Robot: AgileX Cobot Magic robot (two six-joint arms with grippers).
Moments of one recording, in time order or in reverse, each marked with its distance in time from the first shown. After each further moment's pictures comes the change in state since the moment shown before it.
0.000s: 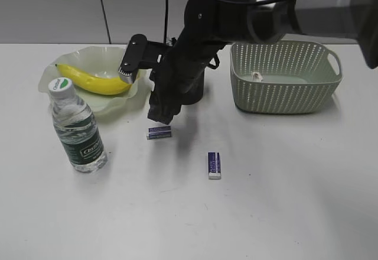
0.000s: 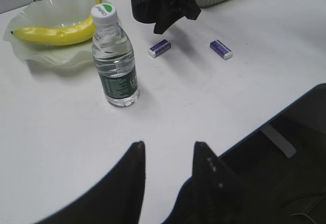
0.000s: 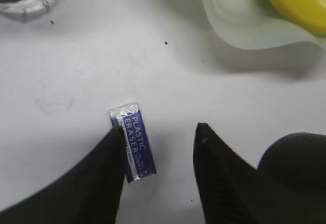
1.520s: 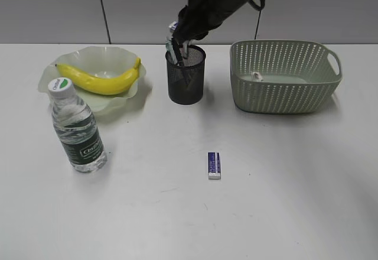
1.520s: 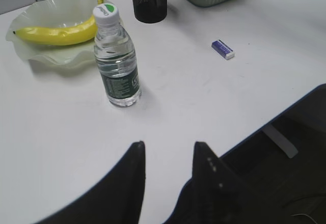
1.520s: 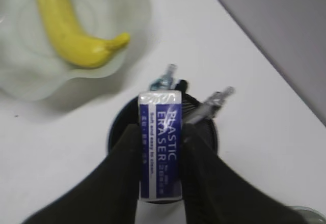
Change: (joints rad) left arm 0.000 0.000 0.000 0.008 -0.001 -0.003; right arm -0.132 -0.134 -0.054 -0.045 -0.121 0.368
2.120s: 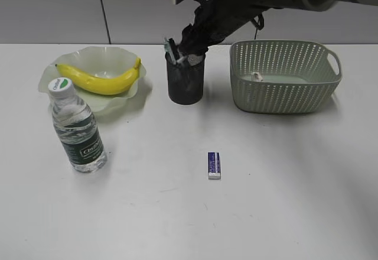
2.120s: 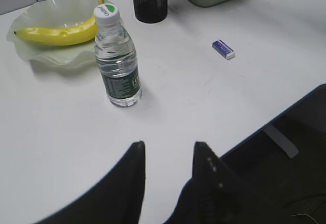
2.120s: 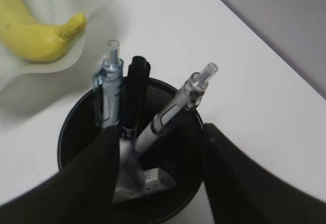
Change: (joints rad) left arm 0.000 0.000 0.000 0.003 0.000 0.000; right arm -0.040 0.099 0.001 -0.005 -0.119 0.056
